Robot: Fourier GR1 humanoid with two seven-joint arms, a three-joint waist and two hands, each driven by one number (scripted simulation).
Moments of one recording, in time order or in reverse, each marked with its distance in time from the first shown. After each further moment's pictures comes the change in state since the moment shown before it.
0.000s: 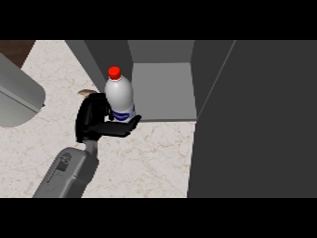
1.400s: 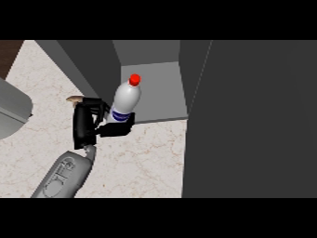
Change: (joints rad) left arm 0.015 0.088 -0.133 -0.009 -0.309 0.394 0.063; right arm -0.065 -0.017 0.009 0.040 -0.018 0.042 0.019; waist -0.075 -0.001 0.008
